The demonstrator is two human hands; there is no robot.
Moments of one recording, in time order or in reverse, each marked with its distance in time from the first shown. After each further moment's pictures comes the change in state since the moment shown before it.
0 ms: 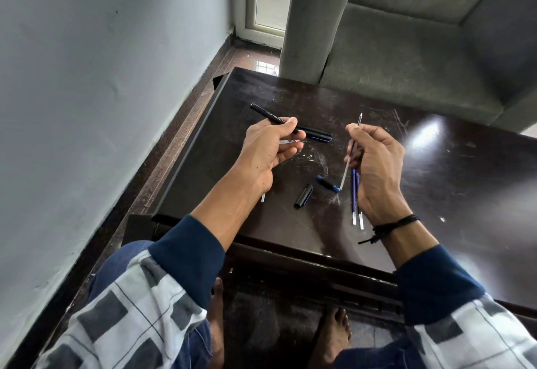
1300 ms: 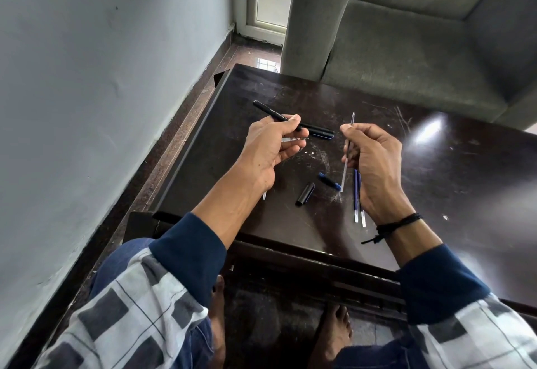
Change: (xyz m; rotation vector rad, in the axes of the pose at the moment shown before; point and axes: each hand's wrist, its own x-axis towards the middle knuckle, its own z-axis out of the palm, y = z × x) left_hand 0.000 0.000 0.002 0.002 -0.011 -0.013; right_hand 0.002 0.003 0.001 -0.097 -0.042 -0.010
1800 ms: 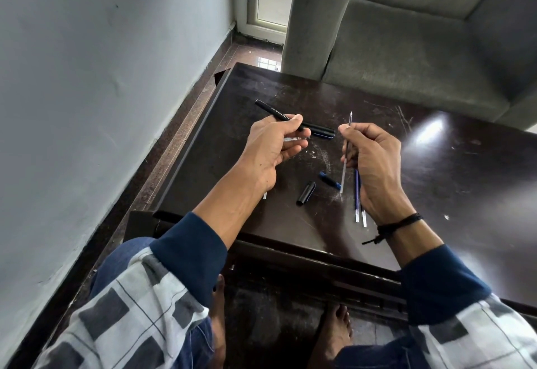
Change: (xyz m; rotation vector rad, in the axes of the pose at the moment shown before) left_hand 0.001 -0.001 0.001 0.008 -0.002 0.003; right_hand -0.001 0.001 0.001 -0.022 -0.025 -0.015
